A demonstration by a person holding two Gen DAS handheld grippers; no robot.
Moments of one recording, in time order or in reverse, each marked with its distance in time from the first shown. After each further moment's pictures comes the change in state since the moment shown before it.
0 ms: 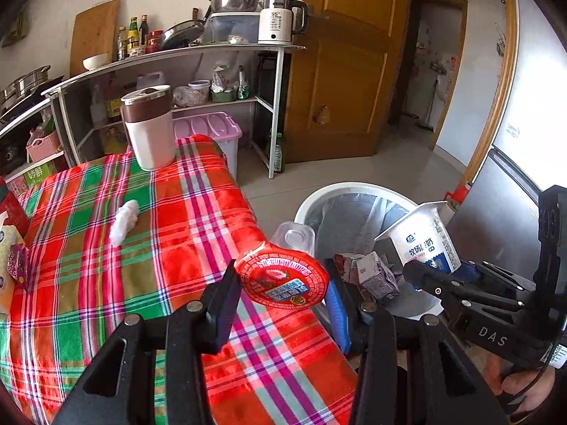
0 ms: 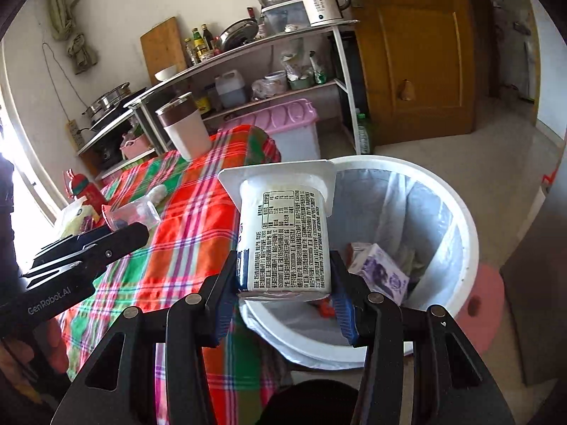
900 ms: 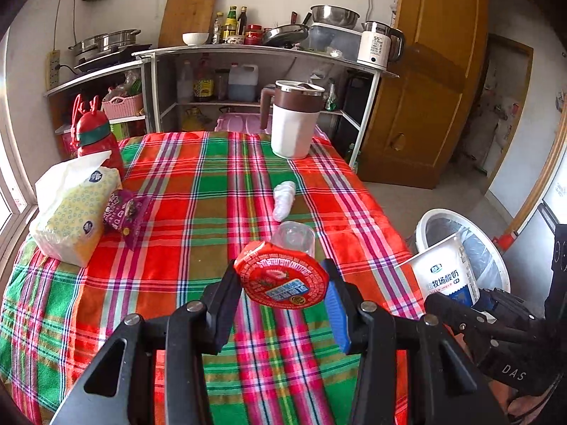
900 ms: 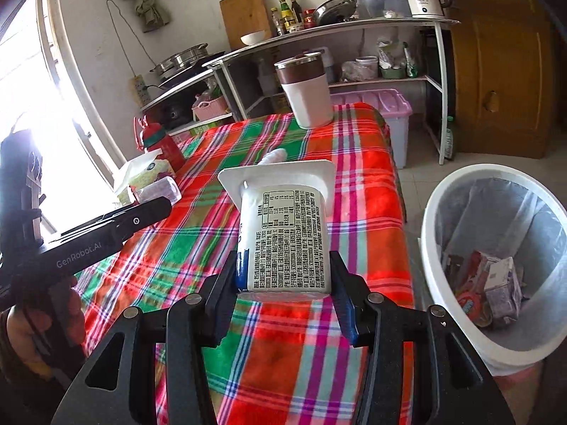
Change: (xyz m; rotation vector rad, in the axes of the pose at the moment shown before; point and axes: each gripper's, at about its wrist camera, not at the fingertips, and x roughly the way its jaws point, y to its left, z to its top) left arm -0.054 0.141 -0.037 -0.214 -0.048 0.185; right arm 0.035 0.131 -0.017 -0.174 0.064 0.236
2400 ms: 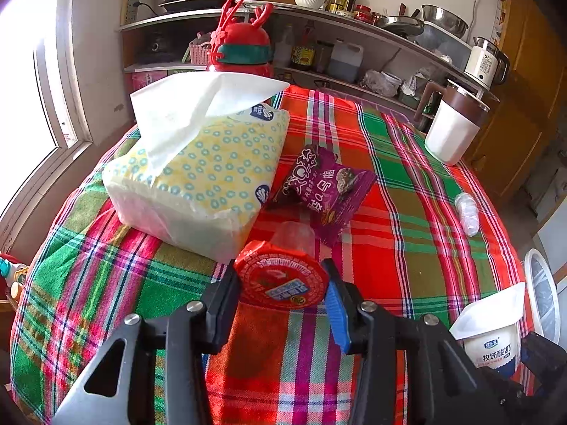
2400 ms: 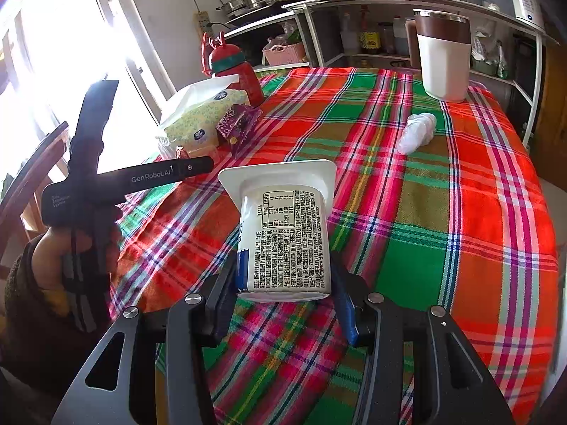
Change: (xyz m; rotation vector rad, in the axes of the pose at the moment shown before) left arm 0.041 0.175 -0.018 -0.236 0.094 0.204; right arm 0.106 0.112 -0.005 -0.220 0.183 0.192
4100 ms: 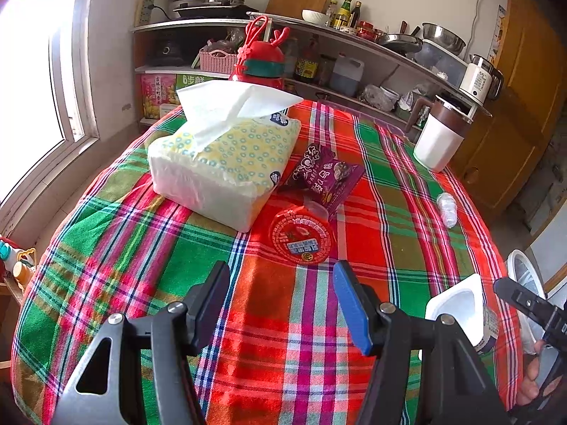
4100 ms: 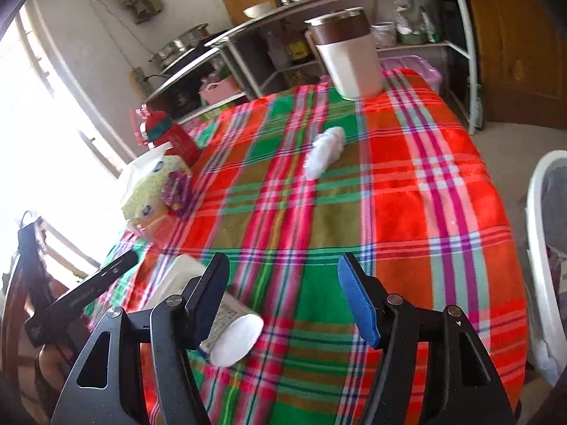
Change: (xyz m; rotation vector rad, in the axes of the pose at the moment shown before) left arm -0.035 0.015 -0.022 -0.049 -0.046 -0.023; right arm -0.030 -0.046 0.017 0.237 -0.078 -0.001
